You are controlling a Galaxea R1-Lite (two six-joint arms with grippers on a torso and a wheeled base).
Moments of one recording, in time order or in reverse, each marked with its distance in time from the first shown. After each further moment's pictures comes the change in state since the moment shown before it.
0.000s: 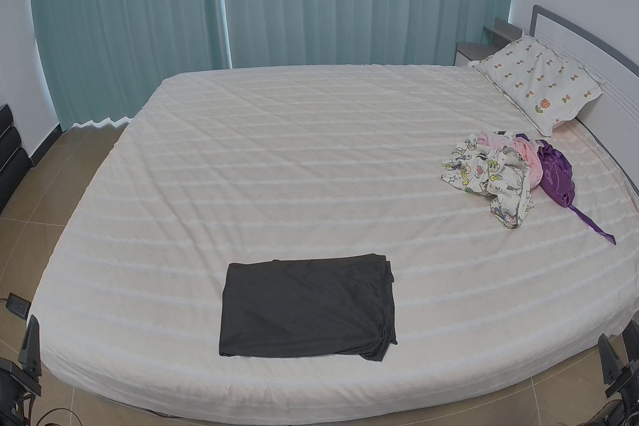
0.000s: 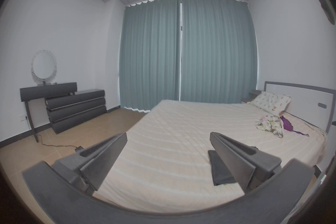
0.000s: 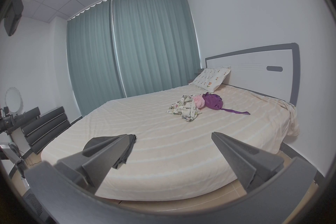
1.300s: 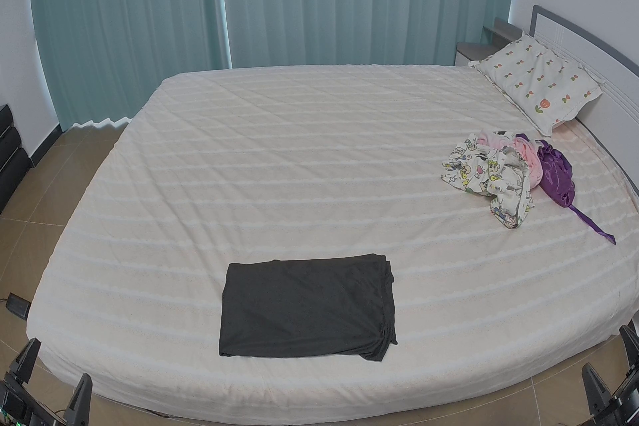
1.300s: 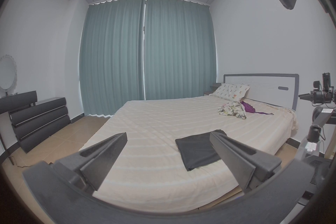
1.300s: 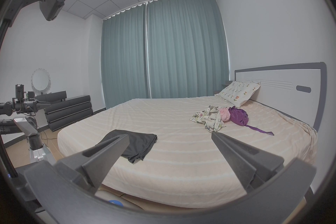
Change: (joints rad) left arm 0.090 -0.188 0.090 0.085 -0.465 0.095; right arm -0.121 -0.128 -0.001 0.030 0.376 -0.151
